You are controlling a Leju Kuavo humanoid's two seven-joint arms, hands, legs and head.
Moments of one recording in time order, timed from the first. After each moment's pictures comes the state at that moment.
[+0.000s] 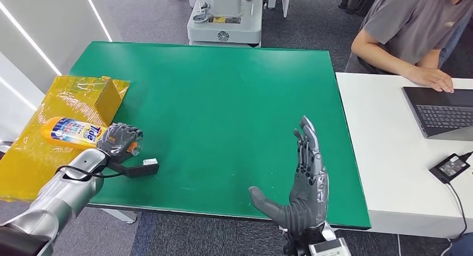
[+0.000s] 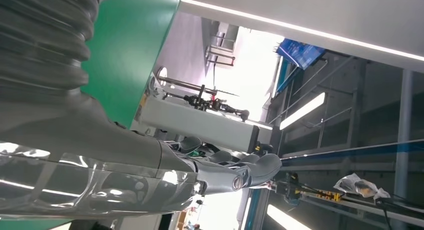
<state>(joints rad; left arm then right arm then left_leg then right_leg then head) -0.70 0.31 -0.55 -0.35 -1.15 0.47 -0.39 0.00 0.05 0.56 -1.70 0.23 -0.31 -0.64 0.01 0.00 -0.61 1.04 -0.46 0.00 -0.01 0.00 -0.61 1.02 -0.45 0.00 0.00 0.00</state>
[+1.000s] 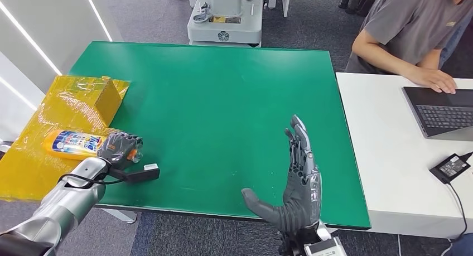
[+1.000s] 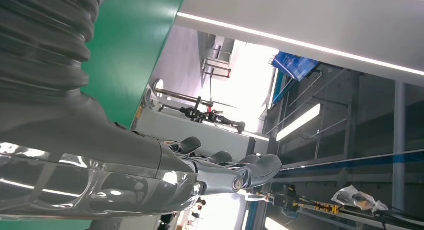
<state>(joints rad) -0.65 0.30 -0.50 -0.33 -1.13 0.46 -0.38 -0.02 0.05 0.60 -1.69 0.21 -0.30 -0.63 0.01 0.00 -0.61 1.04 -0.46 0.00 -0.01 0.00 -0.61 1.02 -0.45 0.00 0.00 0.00</state>
